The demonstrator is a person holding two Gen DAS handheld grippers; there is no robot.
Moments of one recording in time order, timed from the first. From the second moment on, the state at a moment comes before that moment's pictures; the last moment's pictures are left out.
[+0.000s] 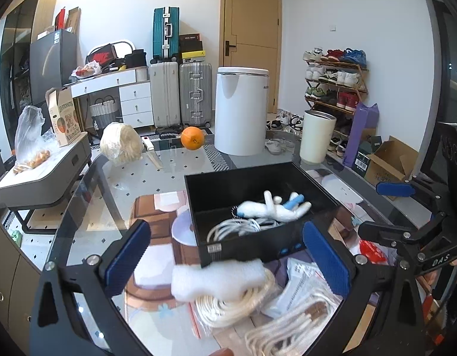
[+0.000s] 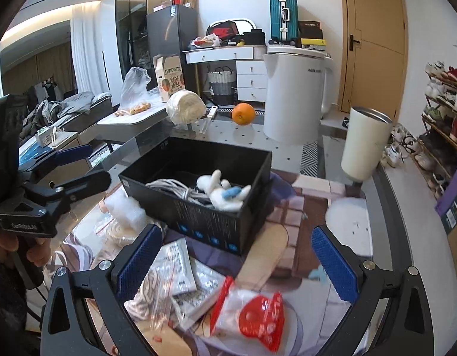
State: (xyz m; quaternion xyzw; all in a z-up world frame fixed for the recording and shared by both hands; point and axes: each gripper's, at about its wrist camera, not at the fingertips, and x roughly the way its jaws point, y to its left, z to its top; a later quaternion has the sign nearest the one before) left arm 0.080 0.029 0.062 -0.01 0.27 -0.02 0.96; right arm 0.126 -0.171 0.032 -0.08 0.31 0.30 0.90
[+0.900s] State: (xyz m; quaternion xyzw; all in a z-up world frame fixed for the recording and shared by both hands) left arm 0.047 0.038 0.039 -0.01 0.27 0.03 0.96; right arm 0.118 -0.206 0.007 -0.09 0.36 0.27 0.89
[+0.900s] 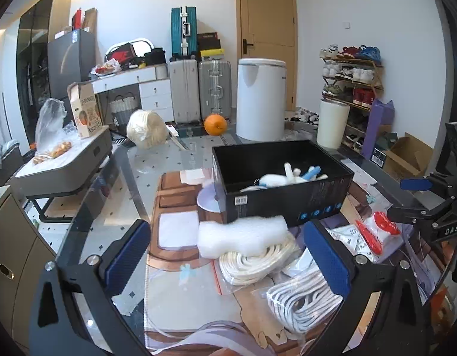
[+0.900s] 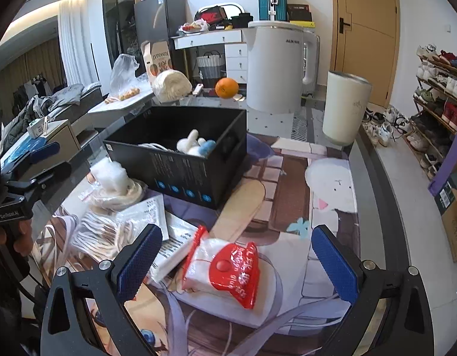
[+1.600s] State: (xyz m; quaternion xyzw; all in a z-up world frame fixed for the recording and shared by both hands) left arm 0.053 0.029 0.021 -0.01 0.30 -0.01 0.95; right arm 0.129 -0.195 -0.033 -0.11 0.43 0.27 0.86
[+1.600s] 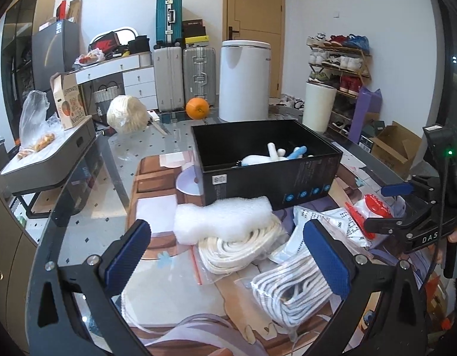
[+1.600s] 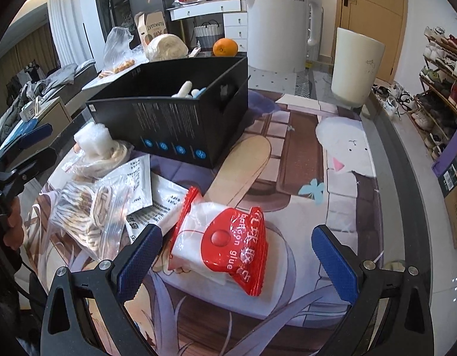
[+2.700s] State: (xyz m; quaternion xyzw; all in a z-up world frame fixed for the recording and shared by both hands) left arm 0.041 -0.038 -0.003 0.15 0.34 -0.11 0.92; right arm 0.133 -0.194 -0.047 -0.13 0.44 0.26 0.85
